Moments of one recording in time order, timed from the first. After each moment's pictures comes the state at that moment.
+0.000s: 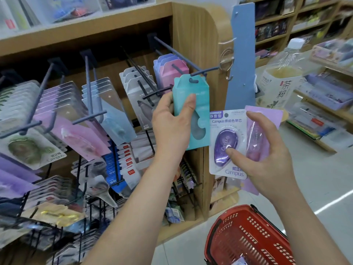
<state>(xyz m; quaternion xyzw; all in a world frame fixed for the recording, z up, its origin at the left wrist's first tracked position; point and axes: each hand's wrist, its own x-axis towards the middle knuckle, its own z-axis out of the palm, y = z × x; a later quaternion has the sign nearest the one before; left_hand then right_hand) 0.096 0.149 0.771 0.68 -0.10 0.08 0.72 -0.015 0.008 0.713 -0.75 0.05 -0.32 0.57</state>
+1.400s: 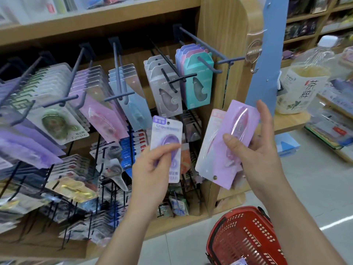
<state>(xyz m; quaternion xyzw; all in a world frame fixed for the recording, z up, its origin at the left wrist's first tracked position) 0.016 0.245 0.724 0.77 -0.03 0.06 0.63 -0.003 0.050 0.724 -0.63 0.05 -0.20 0.75</state>
